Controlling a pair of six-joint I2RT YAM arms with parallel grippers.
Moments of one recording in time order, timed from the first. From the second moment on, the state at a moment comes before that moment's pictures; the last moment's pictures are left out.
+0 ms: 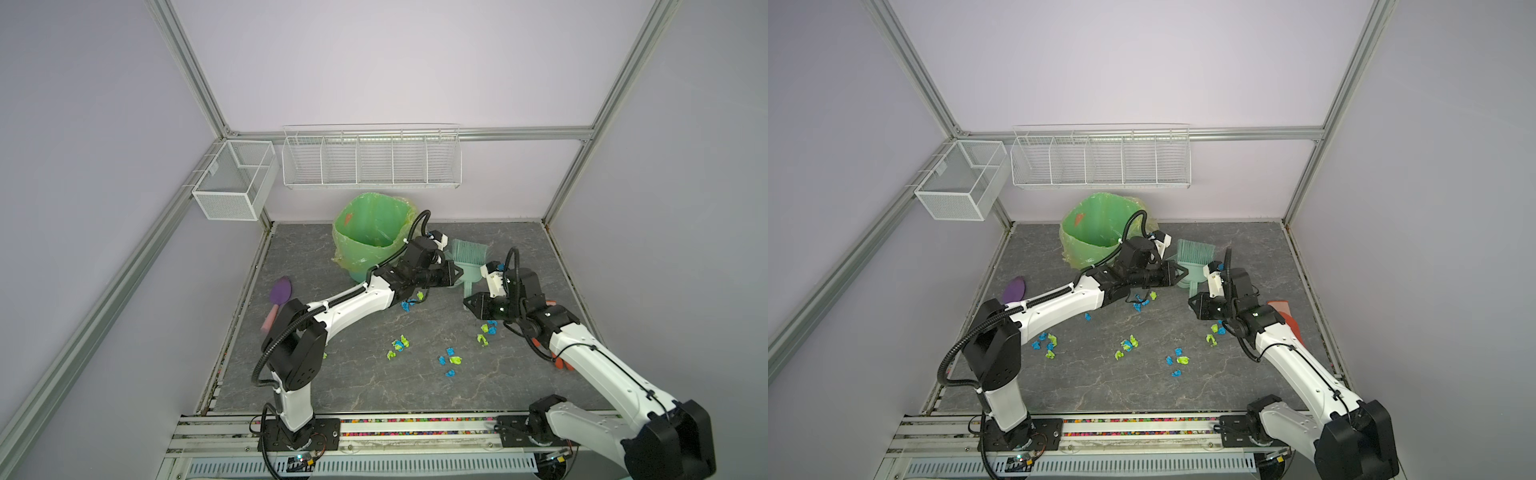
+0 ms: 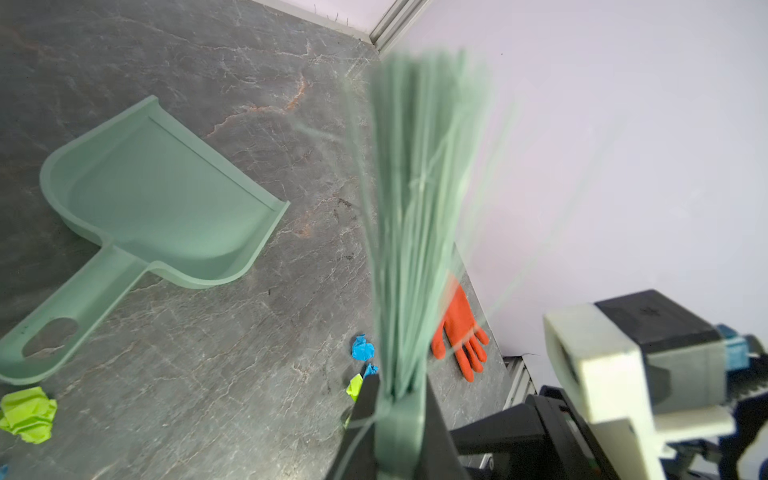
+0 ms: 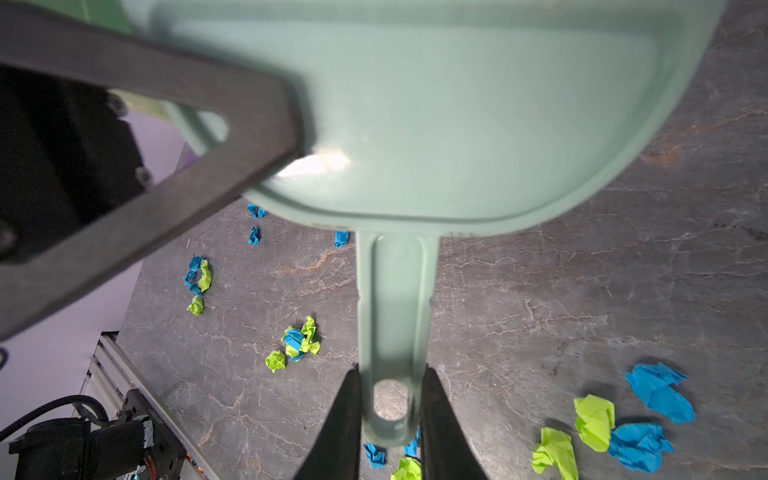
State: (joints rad) left arm -0.86 1.83 1.45 -0.09 0.28 -0.71; right arm 0.37 1.10 0.78 -0.42 -0.32 0.40
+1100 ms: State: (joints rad) left arm -0.80 1.64 1.31 -0.08 0.16 -0.73; right arm 0.37 0.99 0.70 -0.33 -0.37 0.72
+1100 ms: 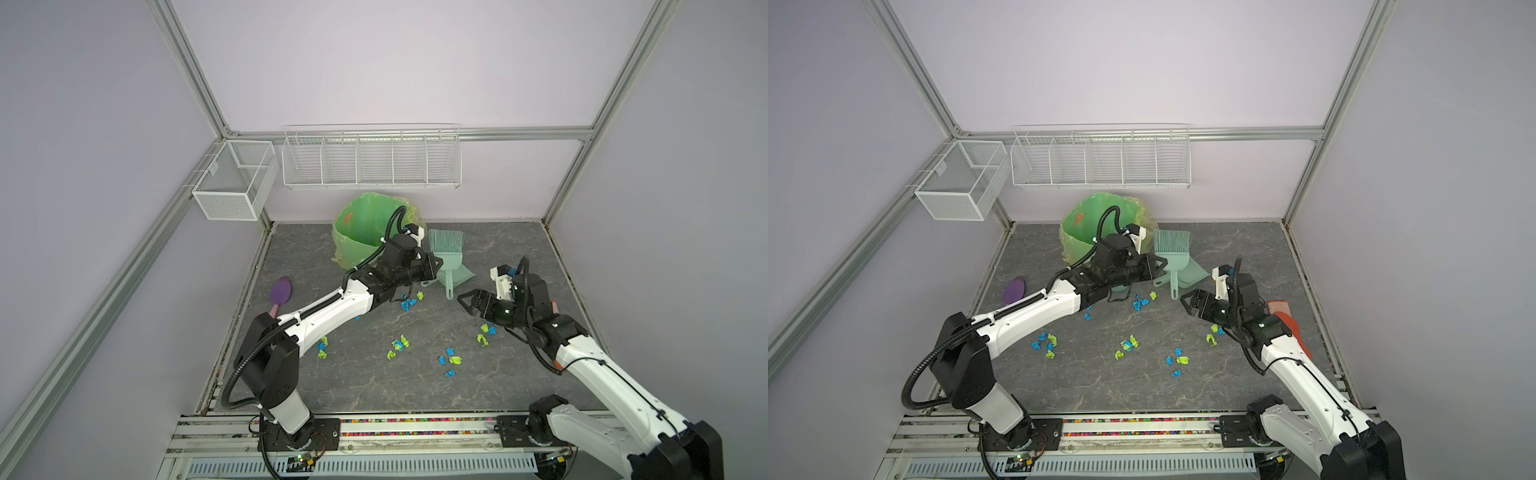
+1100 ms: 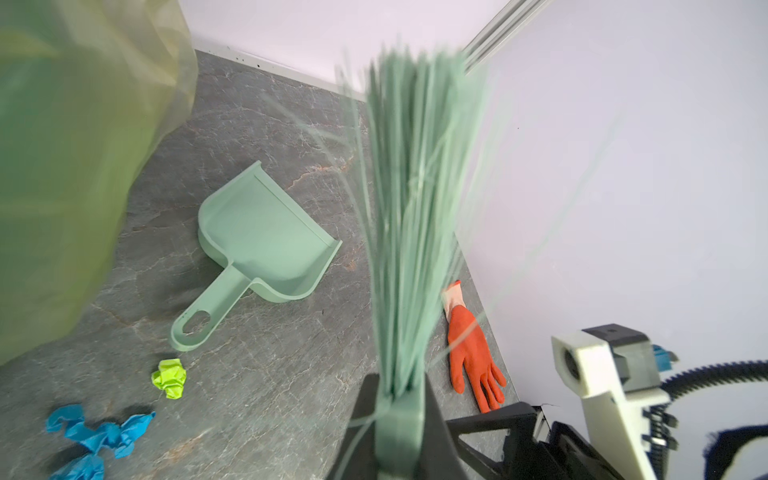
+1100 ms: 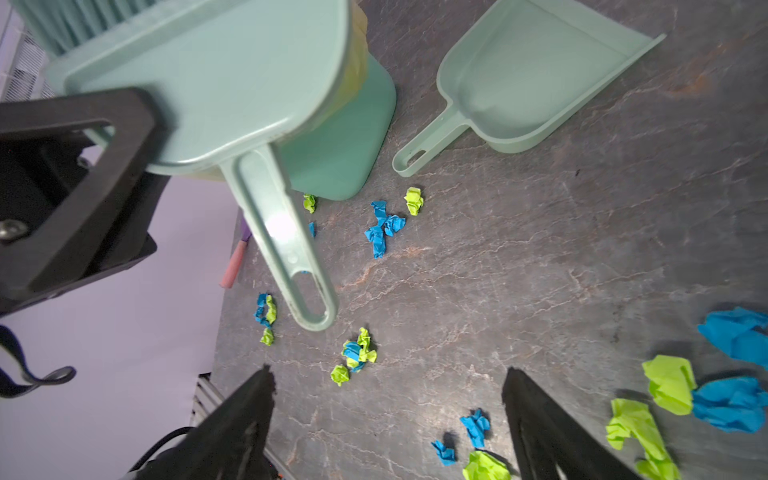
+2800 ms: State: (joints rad) left arm -0.68 1.74 1.28 0.51 0.26 -1.25; right arm 0.36 1.17 0.69 0.52 -0.42 1.27
